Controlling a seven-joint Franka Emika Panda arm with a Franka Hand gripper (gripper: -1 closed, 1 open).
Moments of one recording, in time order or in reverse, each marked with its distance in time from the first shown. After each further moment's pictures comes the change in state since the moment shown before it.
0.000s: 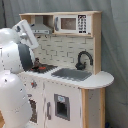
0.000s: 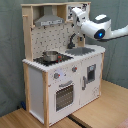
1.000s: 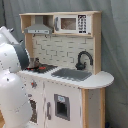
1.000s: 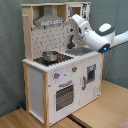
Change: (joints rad) arm -0.002 0.006 0.234 -0.047 -0.140 -0.161 -0.003
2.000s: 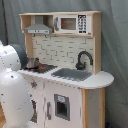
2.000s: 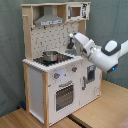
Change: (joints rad) arm -0.010 0.050 0.226 -0.121 -0.107 -0.144 0.002
